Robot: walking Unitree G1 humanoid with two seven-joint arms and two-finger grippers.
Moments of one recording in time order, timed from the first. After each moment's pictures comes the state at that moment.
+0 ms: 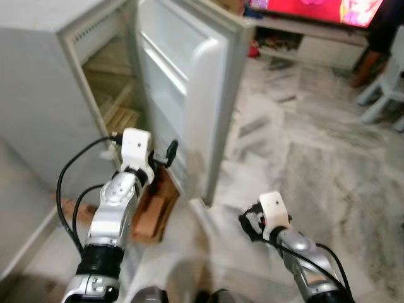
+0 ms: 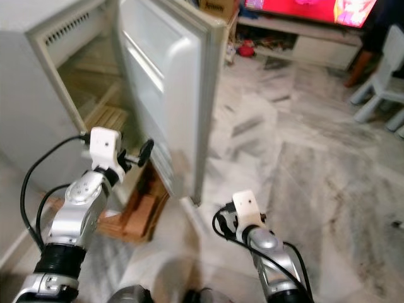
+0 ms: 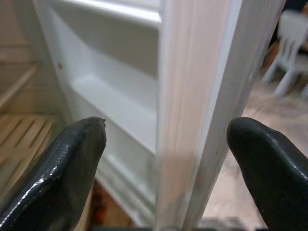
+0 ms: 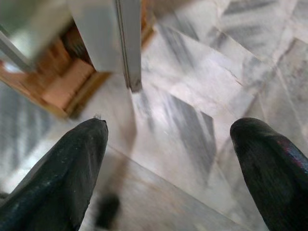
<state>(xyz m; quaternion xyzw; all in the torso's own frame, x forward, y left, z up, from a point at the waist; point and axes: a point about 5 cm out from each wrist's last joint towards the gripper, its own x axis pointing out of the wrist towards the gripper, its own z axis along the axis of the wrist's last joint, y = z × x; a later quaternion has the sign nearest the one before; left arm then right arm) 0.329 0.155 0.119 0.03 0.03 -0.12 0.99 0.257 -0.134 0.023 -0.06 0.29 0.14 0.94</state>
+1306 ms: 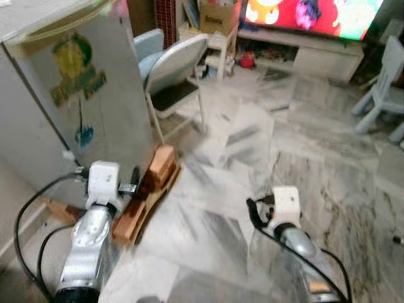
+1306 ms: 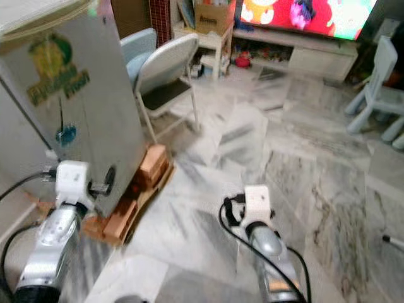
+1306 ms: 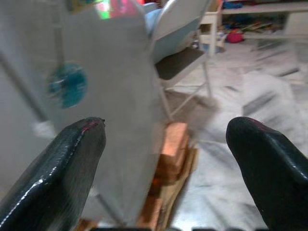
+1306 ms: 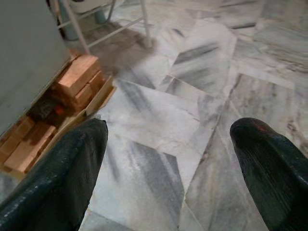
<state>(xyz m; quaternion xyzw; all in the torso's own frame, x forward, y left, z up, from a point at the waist) 0.266 0.201 0.080 0.08 0.05 0.01 1.00 0.249 -0.165 0.040 0.00 0.20 0.01 0.98</state>
